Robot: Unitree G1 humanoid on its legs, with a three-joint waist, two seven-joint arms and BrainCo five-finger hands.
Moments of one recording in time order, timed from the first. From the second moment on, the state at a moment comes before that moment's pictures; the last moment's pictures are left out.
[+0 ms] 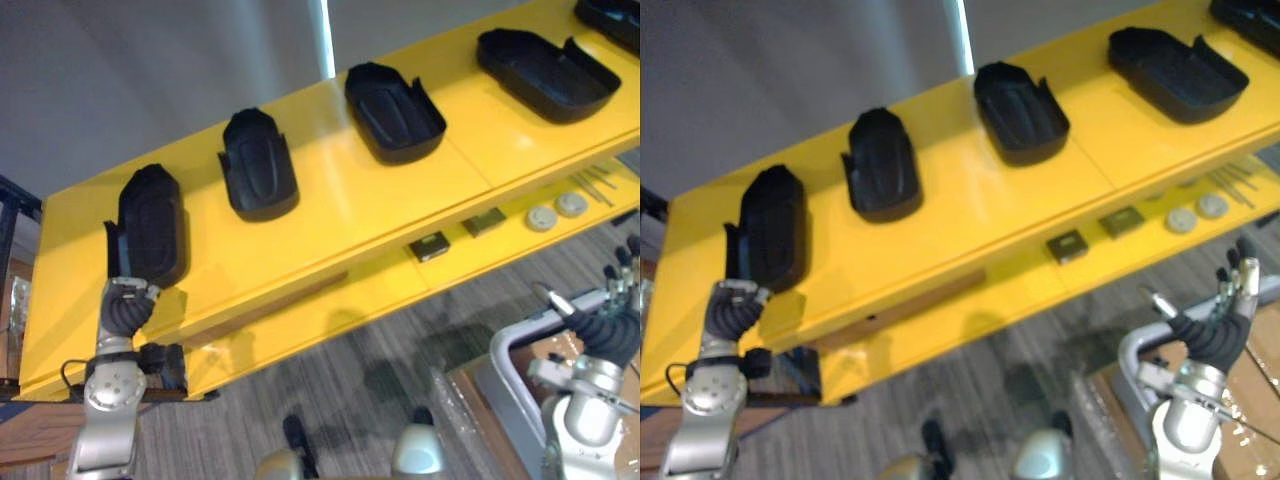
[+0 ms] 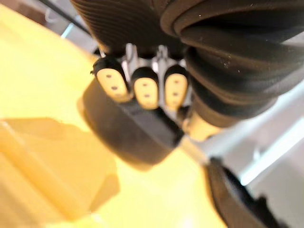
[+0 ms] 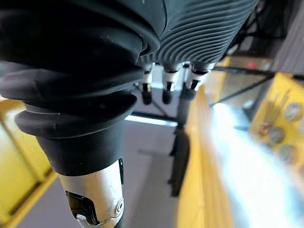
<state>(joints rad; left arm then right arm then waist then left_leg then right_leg) 0.18 0.38 0.27 -0.22 0.12 0.15 0.11 0.30 -0.16 -0.39 -0.39 0.06 -0.14 -0.36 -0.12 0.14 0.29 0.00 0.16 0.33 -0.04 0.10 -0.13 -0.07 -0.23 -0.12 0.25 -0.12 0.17</state>
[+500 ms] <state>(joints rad) 0.22 0.38 0.27 -0.25 0.09 0.16 0.09 0.43 -0.07 -0.43 0.00 0.18 0.01 -0.22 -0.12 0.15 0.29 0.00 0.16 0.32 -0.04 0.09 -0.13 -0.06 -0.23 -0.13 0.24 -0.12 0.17</state>
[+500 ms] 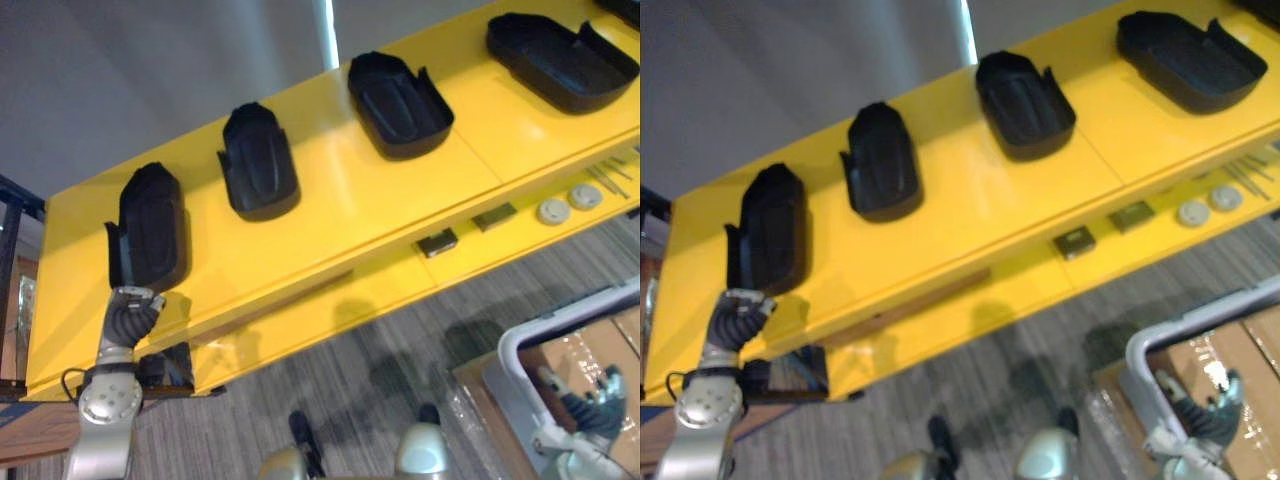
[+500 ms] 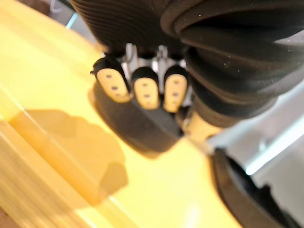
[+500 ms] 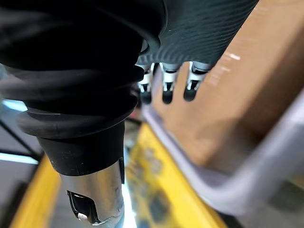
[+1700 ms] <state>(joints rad) -0.06 0.58 0.18 0.16 0.12 0.26 0.14 0.41 -0.12 -0.34 0.15 0.14 -0.05 -0.17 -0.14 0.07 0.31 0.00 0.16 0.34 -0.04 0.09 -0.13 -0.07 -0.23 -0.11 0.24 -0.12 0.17</state>
